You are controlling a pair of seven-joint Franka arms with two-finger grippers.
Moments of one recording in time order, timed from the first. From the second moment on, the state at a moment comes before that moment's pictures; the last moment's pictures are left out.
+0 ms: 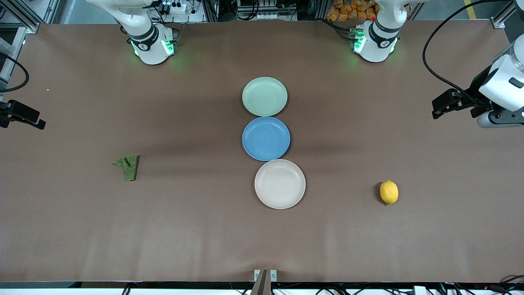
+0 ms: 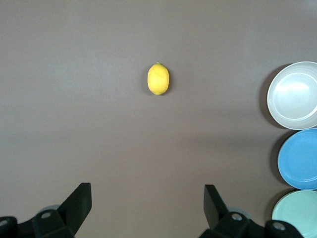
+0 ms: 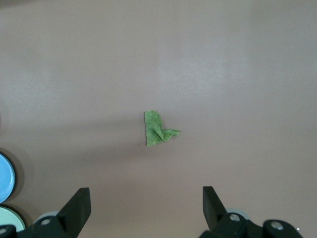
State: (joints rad) left arm 0.06 0.08 -0.20 -1.45 0.04 1.53 -0.16; right arm -0.04 0.14 -0.06 -1.38 0.04 1.52 -0.03
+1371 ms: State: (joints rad) left arm 0.05 0.24 -0.21 -1.48 0.07 1.67 -0.16; right arm -0.05 0.18 -0.06 -1.38 0.03 1.53 -0.03
